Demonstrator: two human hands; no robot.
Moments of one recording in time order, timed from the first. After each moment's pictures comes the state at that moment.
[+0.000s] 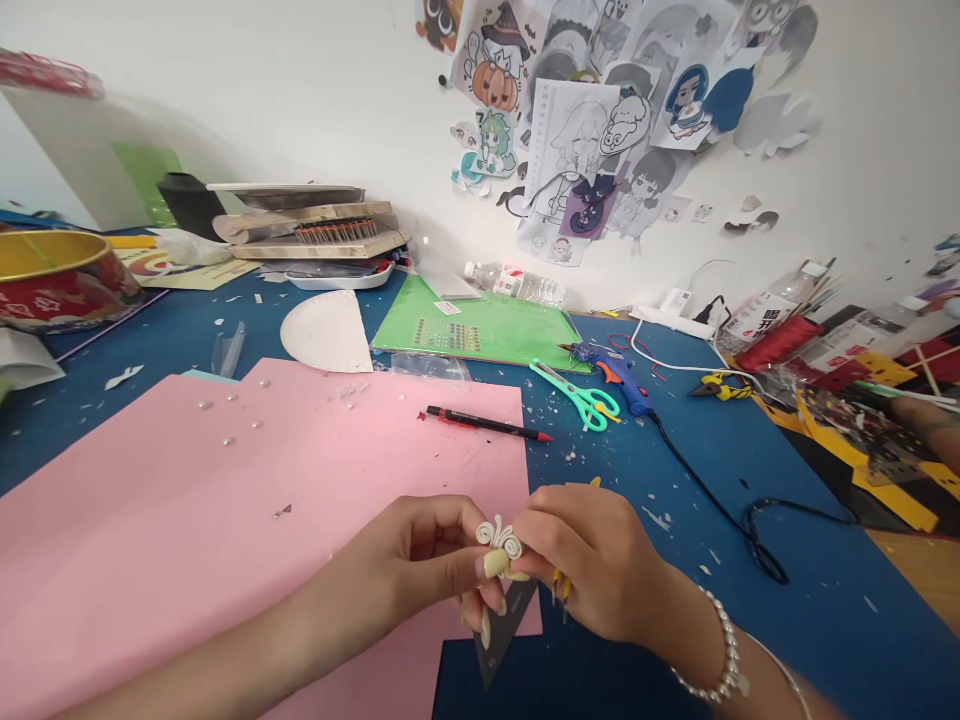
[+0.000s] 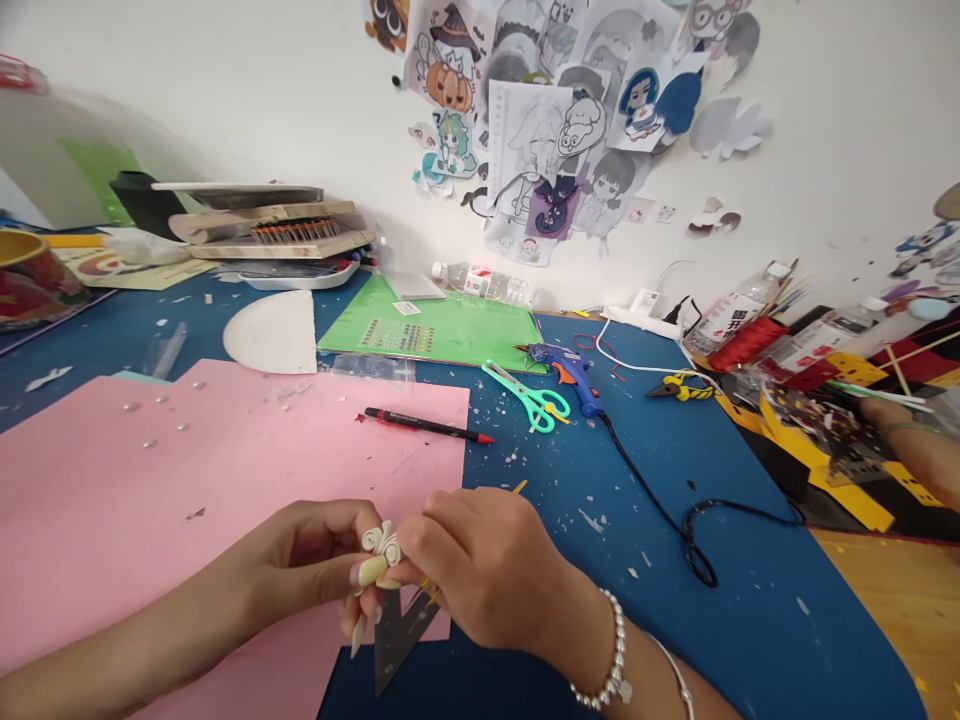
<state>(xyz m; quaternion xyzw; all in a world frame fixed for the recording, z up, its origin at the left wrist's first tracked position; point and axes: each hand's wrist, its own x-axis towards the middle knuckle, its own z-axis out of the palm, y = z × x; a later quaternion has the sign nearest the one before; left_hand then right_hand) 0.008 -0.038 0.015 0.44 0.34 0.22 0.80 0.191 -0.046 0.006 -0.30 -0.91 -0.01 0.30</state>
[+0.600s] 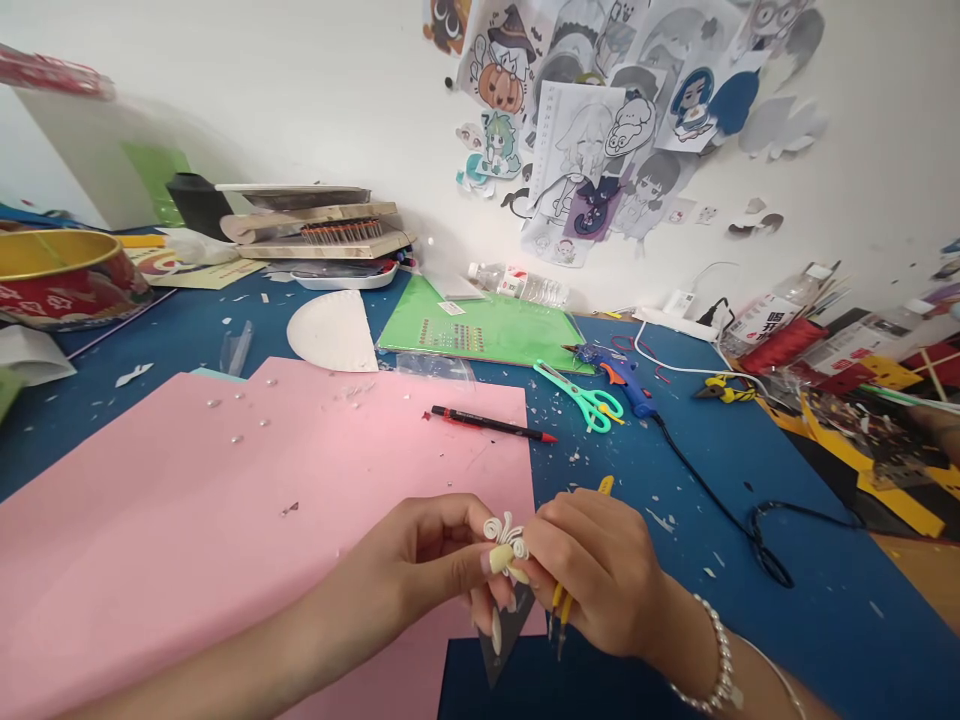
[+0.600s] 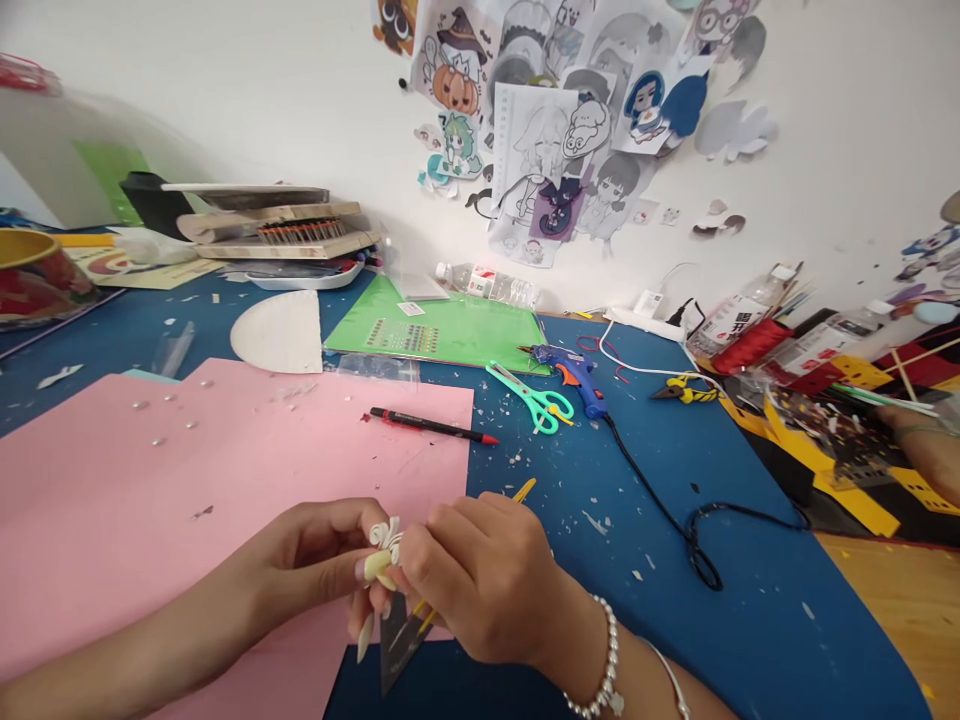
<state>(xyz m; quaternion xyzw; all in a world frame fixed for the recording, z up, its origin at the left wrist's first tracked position) 0.009 -0.040 0.014 0.46 0.33 0.24 0.79 0.186 -0.052 0.008 -0.29 -0.90 -0.08 0.31</state>
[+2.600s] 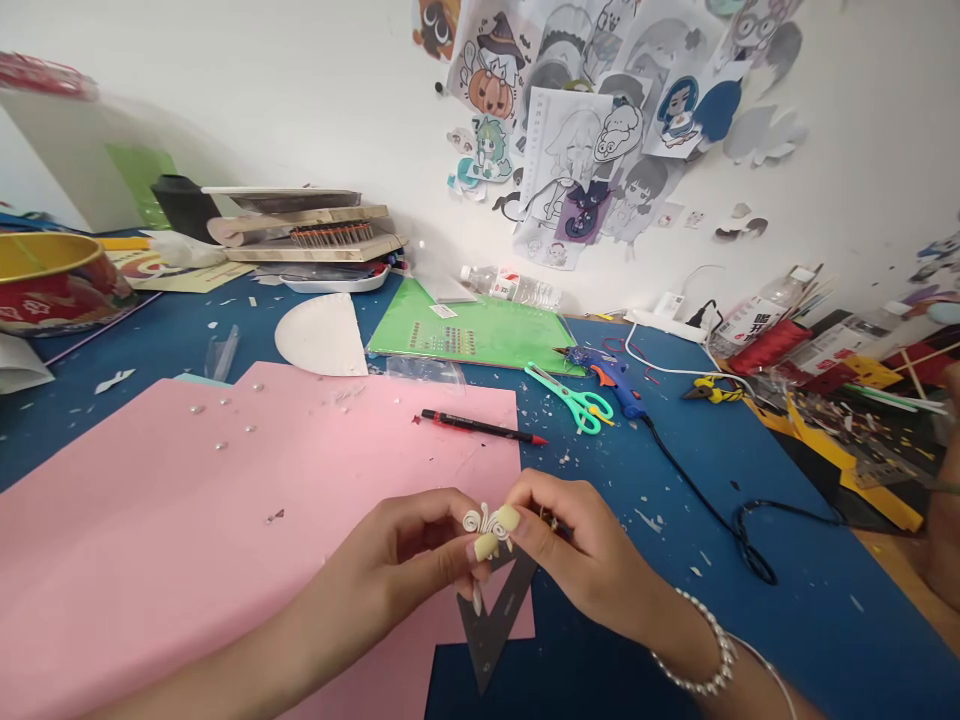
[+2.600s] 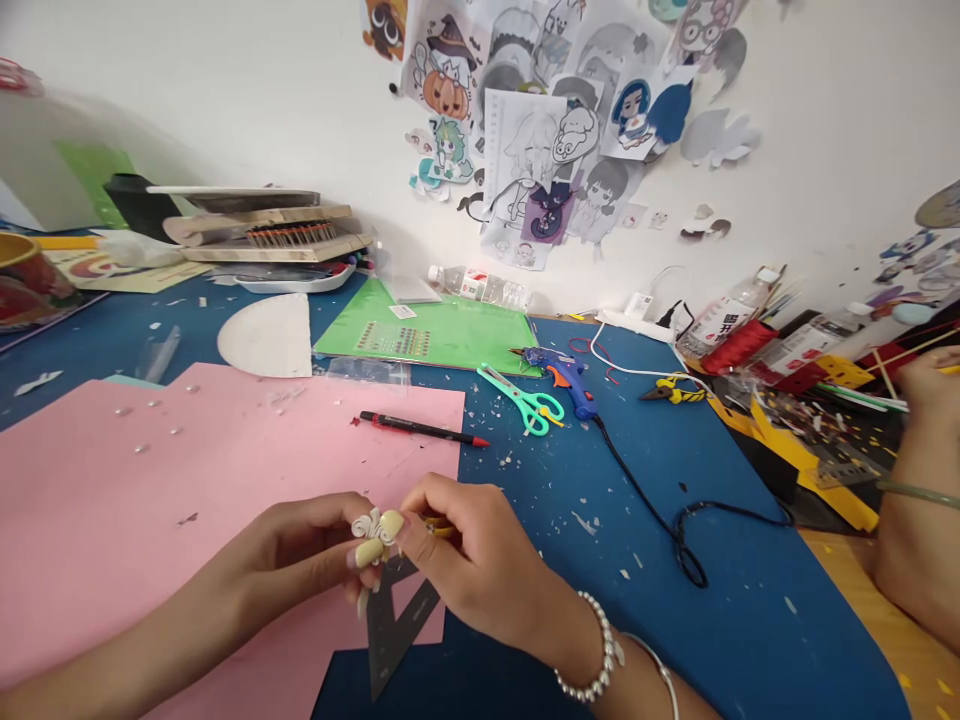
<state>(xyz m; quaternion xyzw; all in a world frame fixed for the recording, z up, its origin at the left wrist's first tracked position) 0.009 -0.038 0.018 0.52 0.37 0.26 0.72 0.182 -0.047 0.021 -0.42 -0.75 0.41 0.30</state>
